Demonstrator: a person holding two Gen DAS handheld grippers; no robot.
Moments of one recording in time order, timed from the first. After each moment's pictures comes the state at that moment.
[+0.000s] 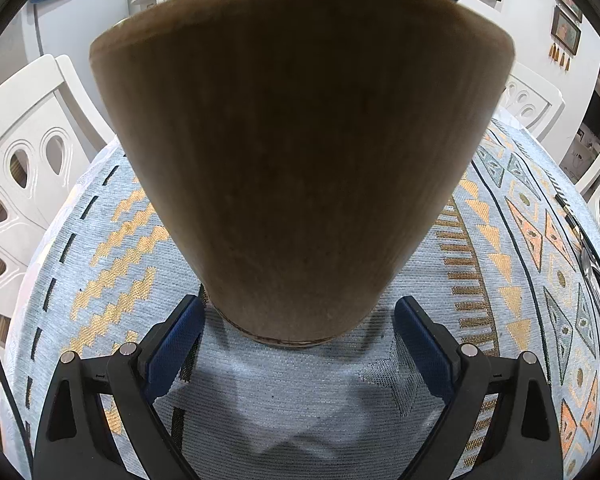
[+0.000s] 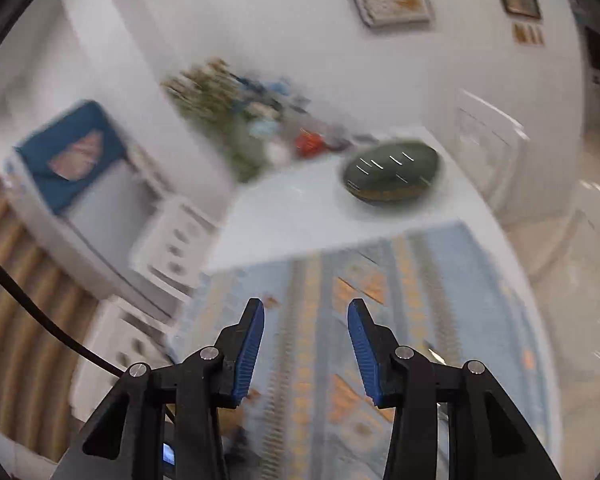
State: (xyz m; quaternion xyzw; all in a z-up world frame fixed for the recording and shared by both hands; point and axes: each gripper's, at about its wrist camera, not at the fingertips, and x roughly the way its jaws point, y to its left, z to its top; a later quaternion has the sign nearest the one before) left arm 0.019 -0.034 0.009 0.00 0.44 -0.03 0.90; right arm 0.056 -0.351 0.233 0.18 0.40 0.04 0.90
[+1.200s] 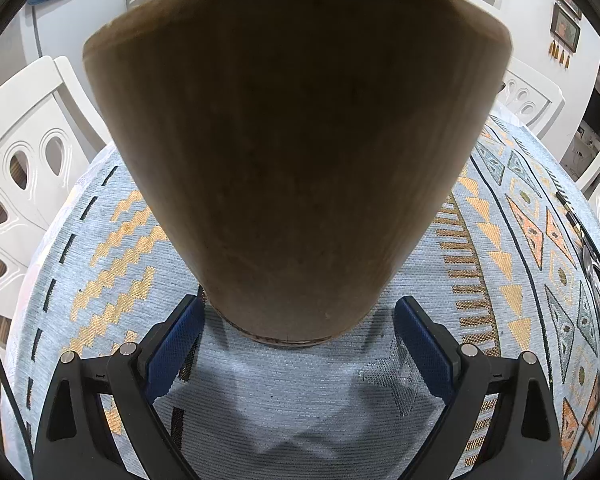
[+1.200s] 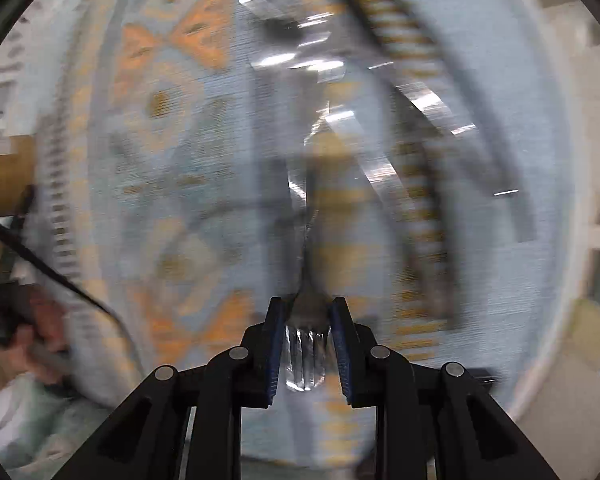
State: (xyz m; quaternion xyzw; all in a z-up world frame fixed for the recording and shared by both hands) left arm 0.019 -0.034 0.008 0.00 0.44 -0.03 0.90; right arm -0.006 -0.374 -0.016 0.15 0.78 0.03 0.60
